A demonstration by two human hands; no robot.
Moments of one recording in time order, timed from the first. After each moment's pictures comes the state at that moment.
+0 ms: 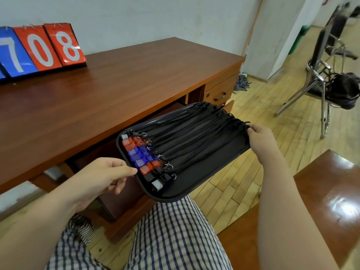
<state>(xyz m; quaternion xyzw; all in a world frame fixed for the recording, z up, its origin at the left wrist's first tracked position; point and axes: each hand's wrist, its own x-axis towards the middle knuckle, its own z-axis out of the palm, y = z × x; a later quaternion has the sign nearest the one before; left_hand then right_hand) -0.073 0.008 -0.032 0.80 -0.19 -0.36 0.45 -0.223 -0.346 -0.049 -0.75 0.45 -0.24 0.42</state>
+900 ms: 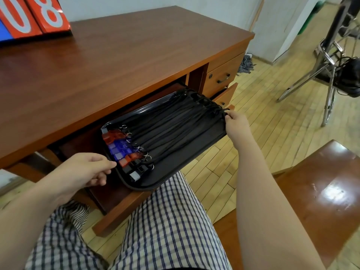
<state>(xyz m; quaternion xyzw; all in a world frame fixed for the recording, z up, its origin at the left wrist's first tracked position) -0.037 0.017 -0.085 0.83 -0.07 -0.35 0.43 -0.154 -0.352 -0.102 -0.77 0.42 -0.19 0.44</state>
